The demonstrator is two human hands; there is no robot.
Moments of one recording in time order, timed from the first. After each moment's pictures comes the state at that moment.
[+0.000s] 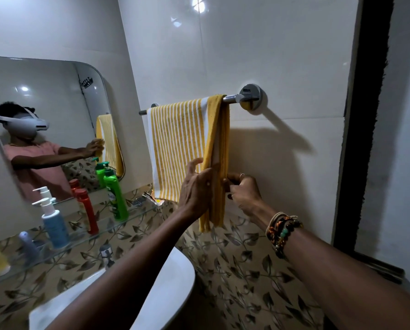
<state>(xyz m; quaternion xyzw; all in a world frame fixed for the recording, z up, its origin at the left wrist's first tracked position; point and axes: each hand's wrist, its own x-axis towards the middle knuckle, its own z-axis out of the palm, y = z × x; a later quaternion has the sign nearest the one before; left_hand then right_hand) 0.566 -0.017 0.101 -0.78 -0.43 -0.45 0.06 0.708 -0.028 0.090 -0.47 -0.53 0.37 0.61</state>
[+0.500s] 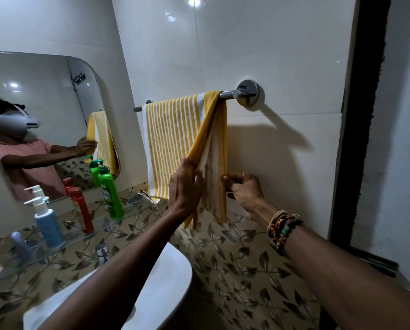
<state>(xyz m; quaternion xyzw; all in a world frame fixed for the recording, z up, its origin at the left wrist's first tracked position) 0.560 -0.018 0.102 -0.70 -0.45 -0.56 0.02 0.714 -0.036 0.088 -0.47 -0.51 0.37 0.62</state>
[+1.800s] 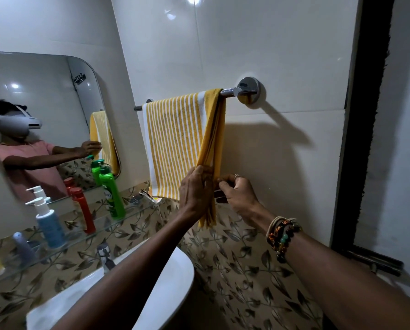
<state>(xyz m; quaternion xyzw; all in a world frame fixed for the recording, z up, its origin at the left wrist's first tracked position) 0.573 -0.014 0.088 -0.74 -0.43 -0.52 0.02 0.702 -0.036 0.075 -0.45 -0.56 0.37 0.59</state>
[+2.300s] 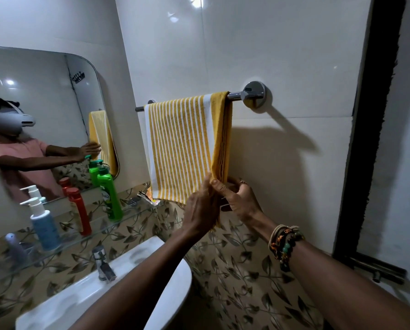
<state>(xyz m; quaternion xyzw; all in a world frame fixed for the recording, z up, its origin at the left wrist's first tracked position) 0.570 -0.013 0.057 -0.77 -0.37 -0.52 0.02 0.699 -0.034 0.069 -0.44 -0.55 0.39 0.60</state>
